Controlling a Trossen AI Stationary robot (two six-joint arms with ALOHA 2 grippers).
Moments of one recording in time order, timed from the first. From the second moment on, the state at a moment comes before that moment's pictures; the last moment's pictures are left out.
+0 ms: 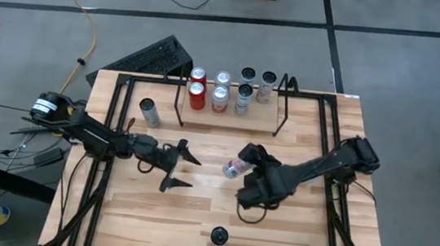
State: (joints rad) left arm -0.13 1.38 0.35 0.97 0.10 -0.14; right arm 0.42 1.82 1.65 -1.57 0.99 -0.55
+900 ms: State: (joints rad) left arm -0.07 1.49 0.64 0.49 -0.05 -0.17; right arm 0.43 1.94 1.65 -1.35 1.14 -0.74
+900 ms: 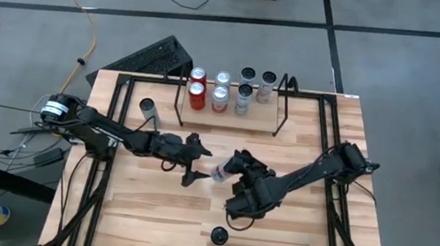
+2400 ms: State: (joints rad) left arm 0.01 1.49 0.64 0.49 0.10 -0.13; right arm 0.37 1.94 1.65 -0.95 1.30 -0.84
